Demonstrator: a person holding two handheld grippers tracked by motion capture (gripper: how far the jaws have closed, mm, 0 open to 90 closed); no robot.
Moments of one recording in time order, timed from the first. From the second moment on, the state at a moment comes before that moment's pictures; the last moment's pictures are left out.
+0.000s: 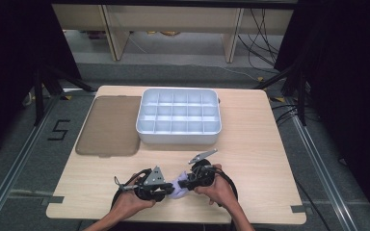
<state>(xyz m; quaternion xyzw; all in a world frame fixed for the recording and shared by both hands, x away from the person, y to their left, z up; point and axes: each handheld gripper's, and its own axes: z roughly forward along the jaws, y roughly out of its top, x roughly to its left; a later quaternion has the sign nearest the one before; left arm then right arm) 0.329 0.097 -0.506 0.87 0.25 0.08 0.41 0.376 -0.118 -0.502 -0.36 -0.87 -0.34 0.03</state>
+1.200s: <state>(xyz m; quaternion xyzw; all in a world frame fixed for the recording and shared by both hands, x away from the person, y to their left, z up) 0.313 0.210 -0.502 0.85 0.35 0.11 0.38 0.350 -0.100 -0.473 -0.29 -0.89 -0.34 -0.06</state>
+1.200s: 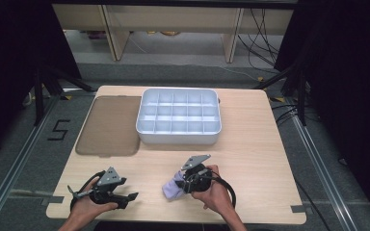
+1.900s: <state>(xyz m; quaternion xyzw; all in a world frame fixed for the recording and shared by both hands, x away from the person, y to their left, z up) 0.313 0.208 -0.504 0.85 0.35 0.12 0.38 0.353 -0.119 -0.440 -0.29 -0.89 -0.33 -0.10</state>
